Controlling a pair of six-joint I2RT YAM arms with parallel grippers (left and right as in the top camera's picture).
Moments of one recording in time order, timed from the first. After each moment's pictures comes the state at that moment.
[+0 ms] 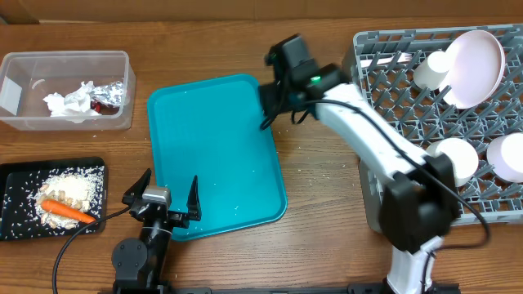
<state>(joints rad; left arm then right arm) -0.04 0.01 0.01 -0.06 0.13 -0.02 0.52 2.03 1.72 -0.78 -0.07 0.24</state>
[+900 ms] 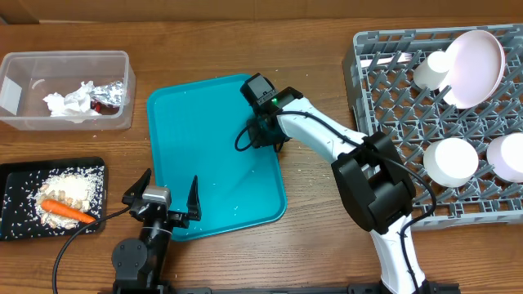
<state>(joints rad) -0.04 0.01 0.01 -0.06 0.13 -0.02 0.62 2.25 1.71 -0.81 -0.02 0.37</state>
